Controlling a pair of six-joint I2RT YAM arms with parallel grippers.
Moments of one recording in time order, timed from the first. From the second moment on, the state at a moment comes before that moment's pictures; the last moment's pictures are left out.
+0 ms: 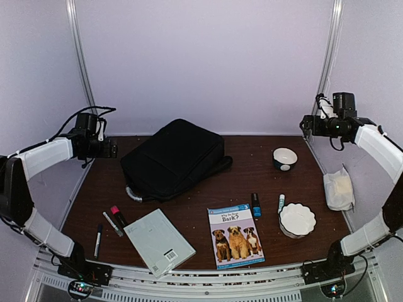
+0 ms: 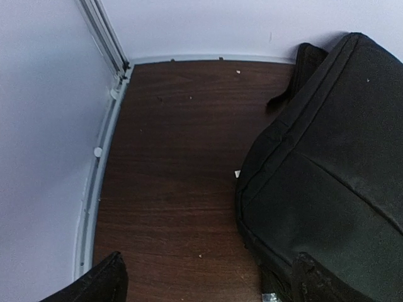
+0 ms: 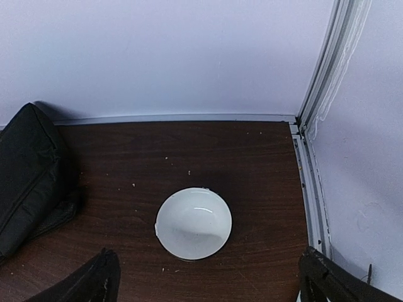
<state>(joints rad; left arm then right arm) -0.12 1.45 1.07 -0.33 -0.16 -0.07 0.00 1.37 1.27 -0.42 -0.07 0.03</state>
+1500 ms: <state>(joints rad) -0.24 1.82 1.11 -0.13 0.49 -0.66 0.53 1.95 1.59 -0.68 -0.38 -0.25</state>
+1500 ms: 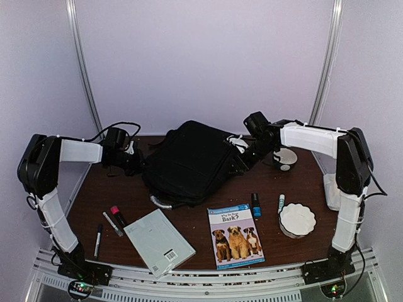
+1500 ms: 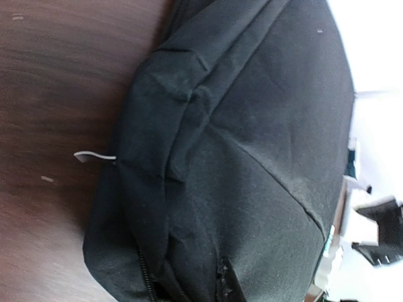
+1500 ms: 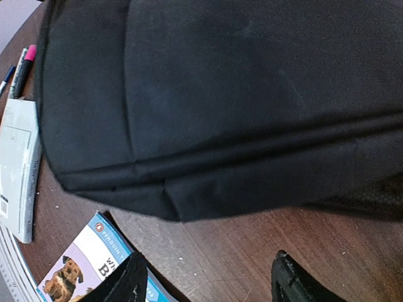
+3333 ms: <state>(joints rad) -0.85 1.59 1.32 -0.76 -0.04 0.53 0.44 1.95 1.48 -0.75 -0.37 -0.18</state>
